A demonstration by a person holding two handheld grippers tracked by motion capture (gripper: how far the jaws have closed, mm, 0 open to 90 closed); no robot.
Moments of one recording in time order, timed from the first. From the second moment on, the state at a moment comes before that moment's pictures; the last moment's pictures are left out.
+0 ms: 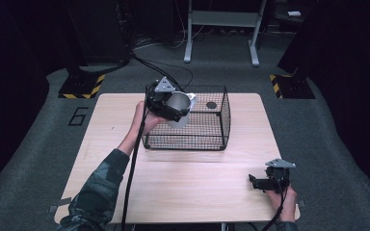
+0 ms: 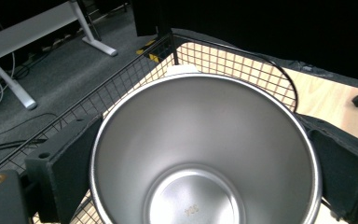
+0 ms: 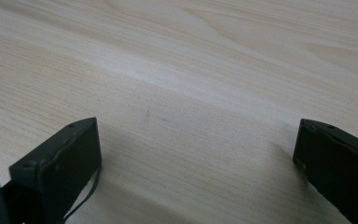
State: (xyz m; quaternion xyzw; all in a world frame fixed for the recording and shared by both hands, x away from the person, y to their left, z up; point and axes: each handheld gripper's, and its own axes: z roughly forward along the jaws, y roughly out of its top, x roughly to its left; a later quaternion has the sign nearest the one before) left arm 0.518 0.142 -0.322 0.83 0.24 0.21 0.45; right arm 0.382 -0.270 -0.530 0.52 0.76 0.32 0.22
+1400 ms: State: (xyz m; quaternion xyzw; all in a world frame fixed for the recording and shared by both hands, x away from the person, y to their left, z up) left arm 0.560 0.120 -0.363 0.85 0.27 0.19 0.42; right arm 0.382 -0.271 -0.530 0.52 0.76 0.32 0.22
